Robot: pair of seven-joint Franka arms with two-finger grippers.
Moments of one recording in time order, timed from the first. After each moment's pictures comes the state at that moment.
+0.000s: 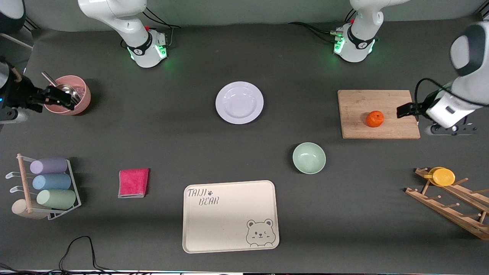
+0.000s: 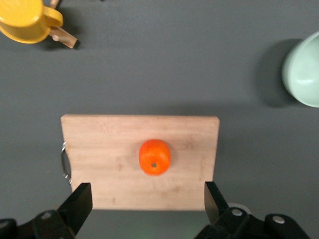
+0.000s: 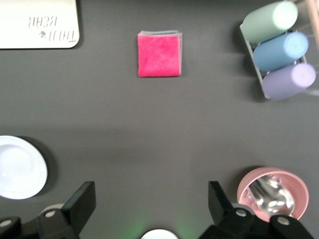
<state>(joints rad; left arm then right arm) 0.21 -0.03 -0.16 -2.11 -0.01 1.92 0.04 0.12 -0.05 -0.10 -1.64 0.00 1.49 0.00</state>
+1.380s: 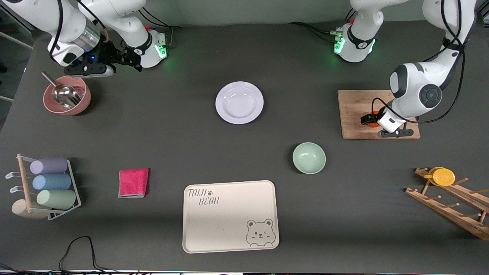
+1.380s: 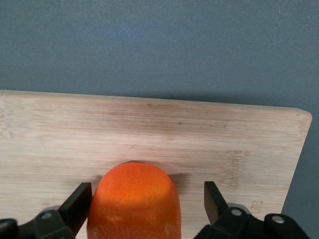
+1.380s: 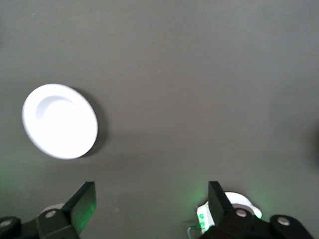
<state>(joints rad) 0.22 0.17 -0.16 -2.54 -0.01 2.54 0.01 0.36 -0.45 -0.09 -2.23 0.16 1.66 0.30</state>
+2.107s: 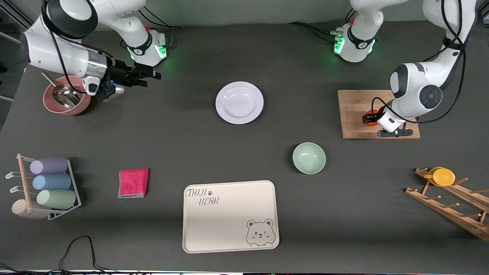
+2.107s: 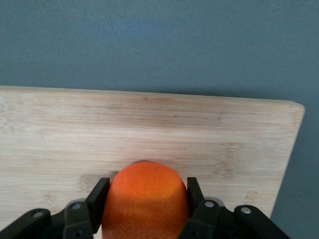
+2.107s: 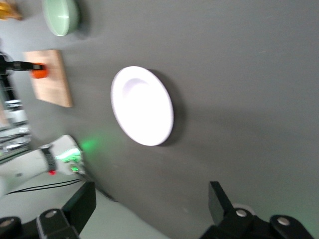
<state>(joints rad) 0.22 0.14 -0.17 -2.52 -0.01 2.47 0.01 0.36 -0.41 -0.25 -2.58 0.70 1.94 -0.18</state>
